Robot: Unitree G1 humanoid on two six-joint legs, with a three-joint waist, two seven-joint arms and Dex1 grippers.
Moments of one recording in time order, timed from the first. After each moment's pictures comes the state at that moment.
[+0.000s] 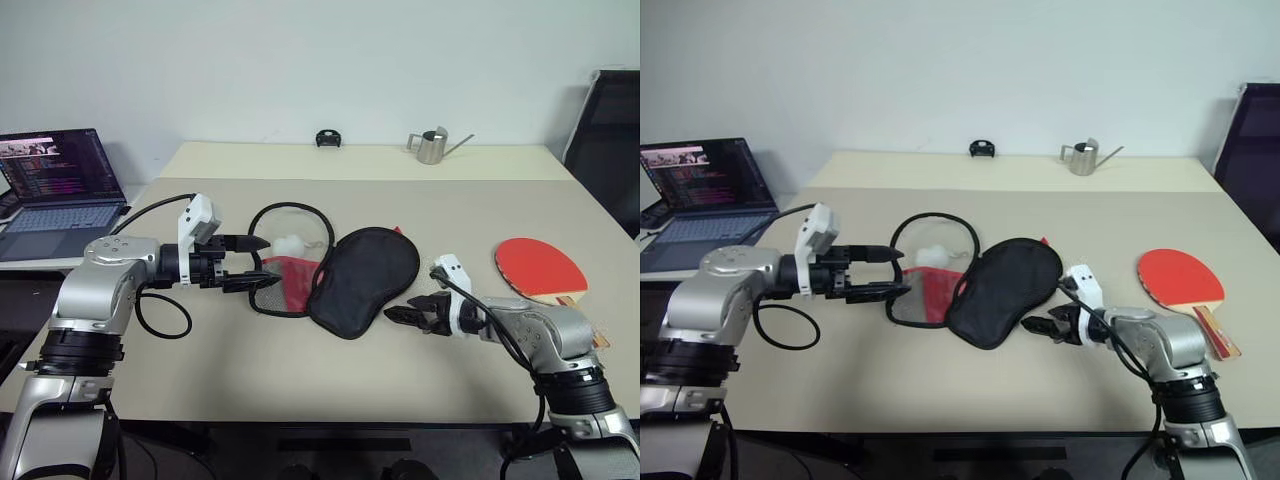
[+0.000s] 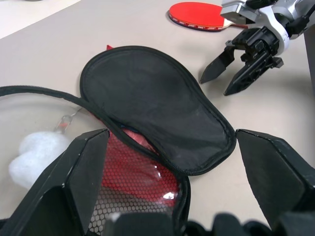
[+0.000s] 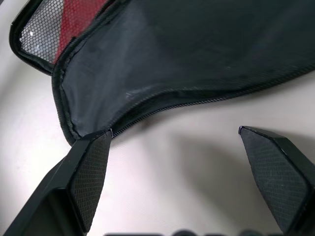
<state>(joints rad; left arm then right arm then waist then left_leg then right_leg) -0.65 0.83 0.03 0.21 -0.43 0.49 -1.32 -0.51 -0.42 0.04 -0.07 0.60 1.15 0.53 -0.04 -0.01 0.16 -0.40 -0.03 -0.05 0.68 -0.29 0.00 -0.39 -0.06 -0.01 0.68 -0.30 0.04</state>
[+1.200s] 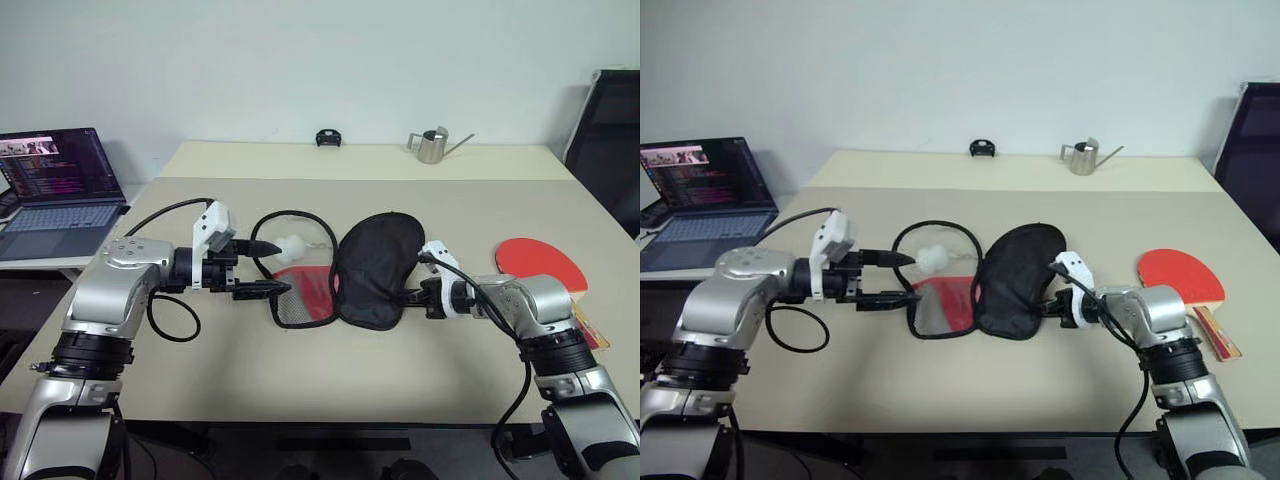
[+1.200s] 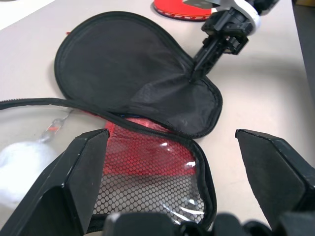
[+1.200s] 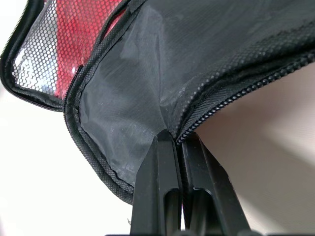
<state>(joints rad) -0.63 0.80 -0.02 0.15 -0.41 0.45 -1.33 -0.73 -0.51 0.12 0.20 0.48 1.16 0.70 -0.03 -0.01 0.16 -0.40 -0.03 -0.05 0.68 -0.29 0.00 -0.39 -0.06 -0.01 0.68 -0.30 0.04</state>
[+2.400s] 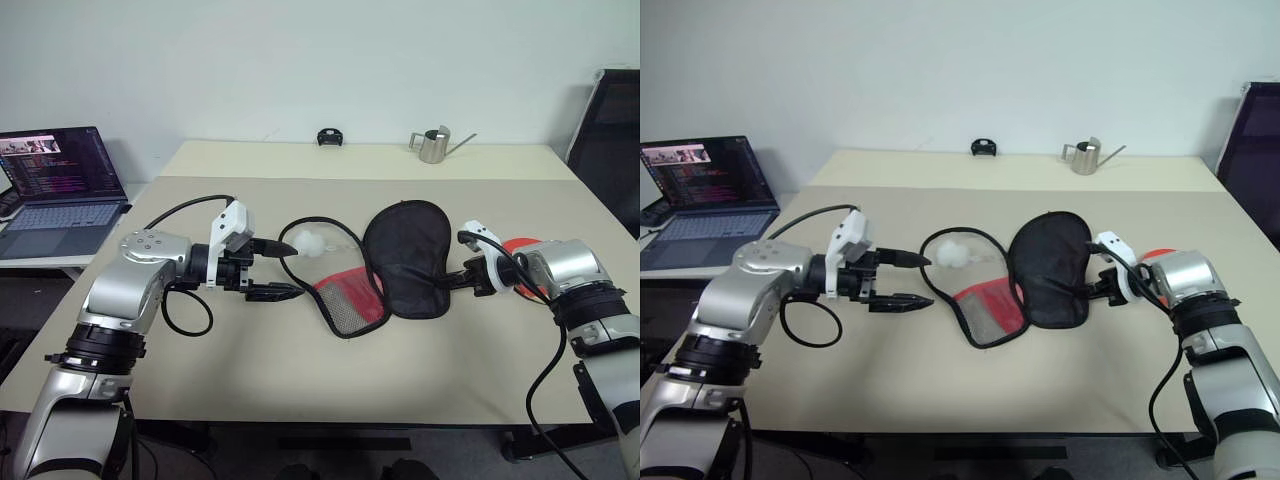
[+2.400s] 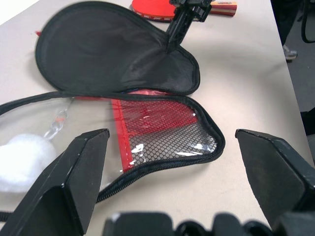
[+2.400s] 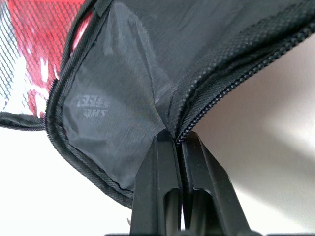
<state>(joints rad) -0.68 0.78 -0.08 0.13 -0.40 0.45 -1.34 -0.93 -0.69 0.26 0.60 0.22 0.93 1.09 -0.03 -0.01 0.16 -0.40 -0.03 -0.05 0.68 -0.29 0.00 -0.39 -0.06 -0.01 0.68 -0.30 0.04</state>
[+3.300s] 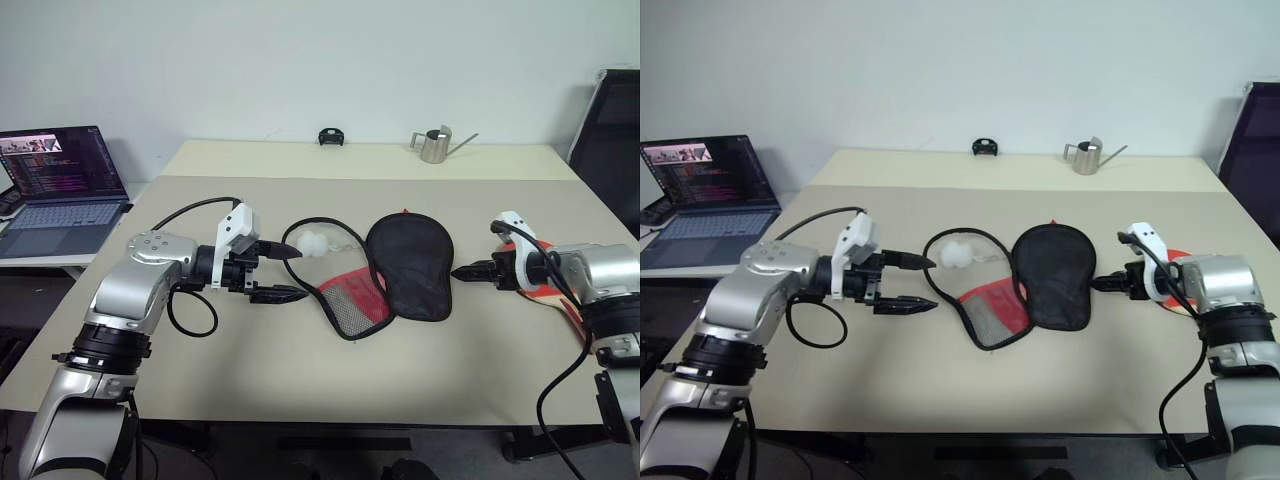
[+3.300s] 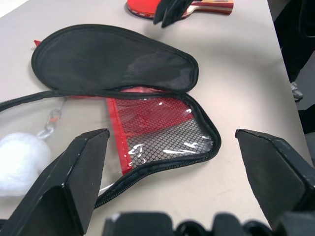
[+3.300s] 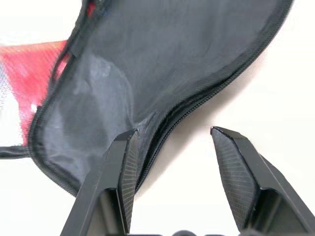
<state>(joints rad) -0.68 0.77 -0.09 0.13 -0.39 0.45 -1.35 -0.79 -0.74 -0.01 0.39 0.30 1.04 0.97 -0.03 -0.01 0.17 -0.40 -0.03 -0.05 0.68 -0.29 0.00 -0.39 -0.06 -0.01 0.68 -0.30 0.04</state>
